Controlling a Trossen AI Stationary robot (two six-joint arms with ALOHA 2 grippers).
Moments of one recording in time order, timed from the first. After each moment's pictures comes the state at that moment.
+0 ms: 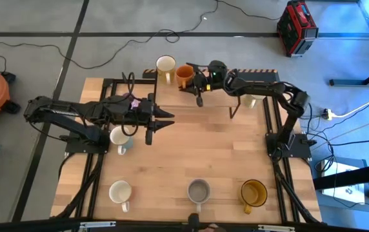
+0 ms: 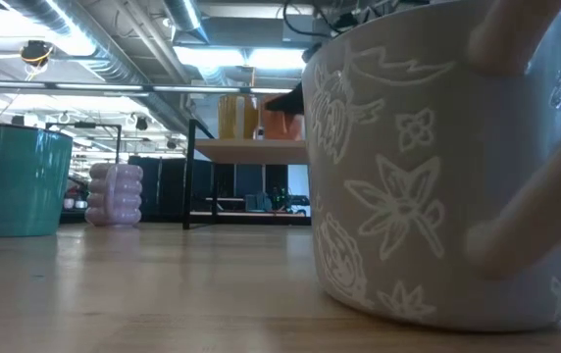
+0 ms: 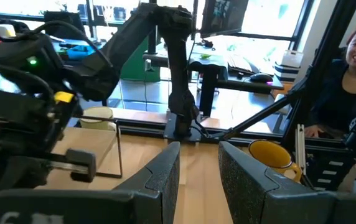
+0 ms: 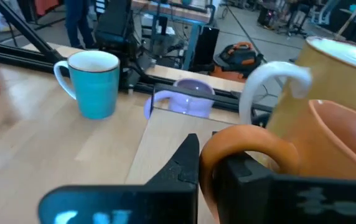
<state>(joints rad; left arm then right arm) -0.07 1.08 1.01 -0.03 -0.14 -0.10 -0.55 1.81 1.20 0.36 -0.63 -0.36</state>
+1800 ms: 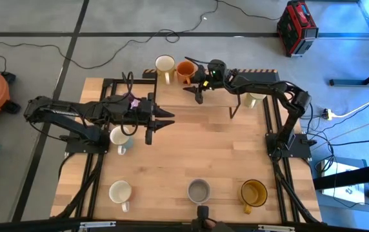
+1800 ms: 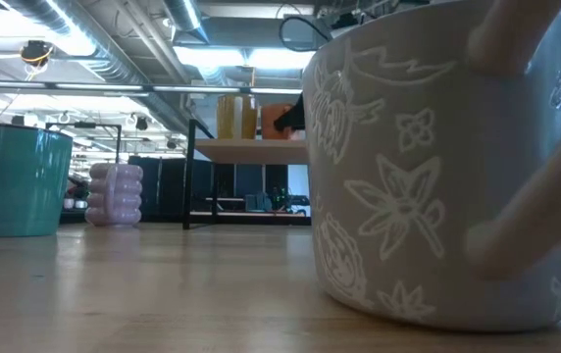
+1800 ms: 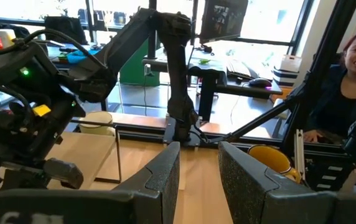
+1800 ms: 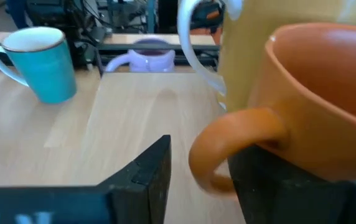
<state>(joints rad) -0.07 1.08 1.01 -0.01 -0.14 -0.10 -0.59 1.80 1.21 0.20 -0.45 -0.25</state>
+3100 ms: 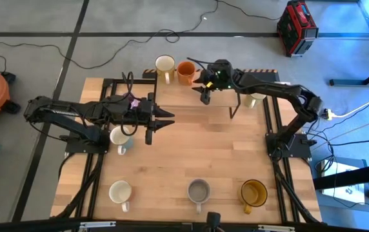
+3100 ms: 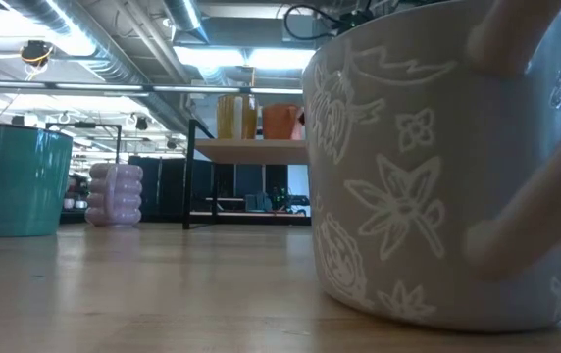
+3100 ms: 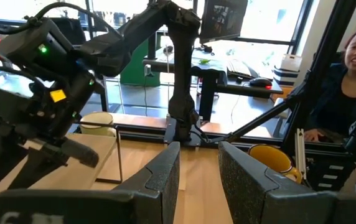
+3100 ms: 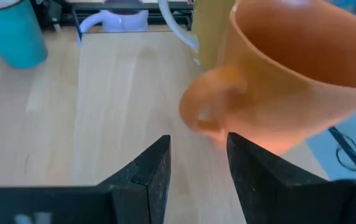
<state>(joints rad) -0.07 1.08 1.01 -0.01 -0.14 -0.09 -0.55 1.64 1.21 -0.10 -0.25 -0.28</state>
